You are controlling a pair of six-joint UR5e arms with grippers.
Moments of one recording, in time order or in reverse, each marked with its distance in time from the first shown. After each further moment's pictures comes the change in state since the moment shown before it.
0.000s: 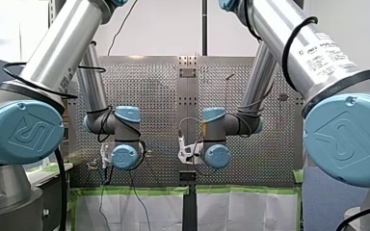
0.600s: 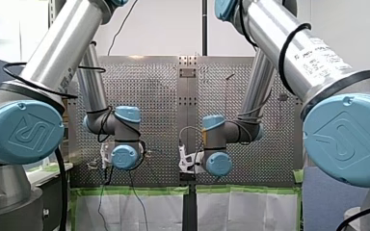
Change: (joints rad) left arm 0.000 -0.001 0.000 0.000 0.000 0.000; right arm 0.000 0.053 0.000 0.003 0.000 0.000
